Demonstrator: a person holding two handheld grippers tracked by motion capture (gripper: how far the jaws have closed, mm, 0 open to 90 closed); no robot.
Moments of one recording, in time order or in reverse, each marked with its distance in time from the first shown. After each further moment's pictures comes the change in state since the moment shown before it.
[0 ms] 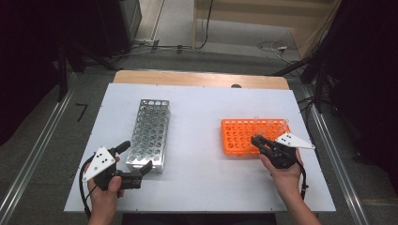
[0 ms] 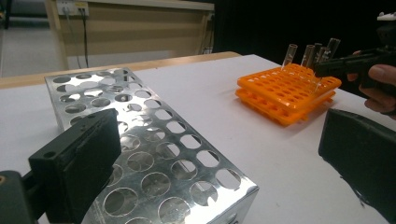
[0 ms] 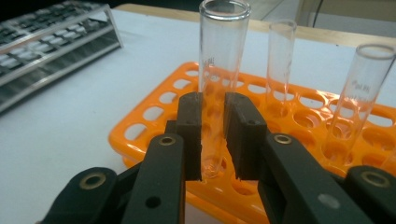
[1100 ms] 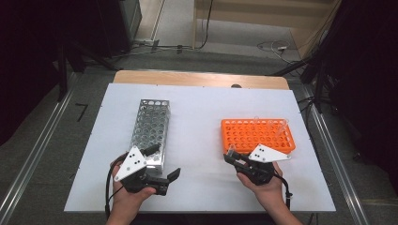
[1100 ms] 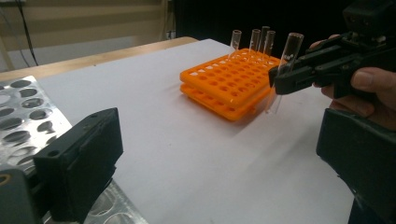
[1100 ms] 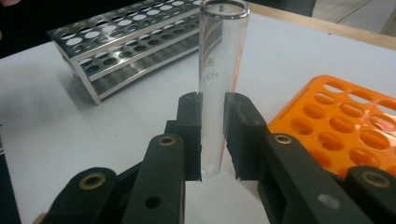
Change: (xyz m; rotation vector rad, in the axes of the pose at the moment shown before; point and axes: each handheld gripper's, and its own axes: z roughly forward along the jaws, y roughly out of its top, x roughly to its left) left arm -0.055 0.018 0.035 0.087 -0.138 0.049; right arm 0.083 0.005 0.002 0.052 0.232 -0.150
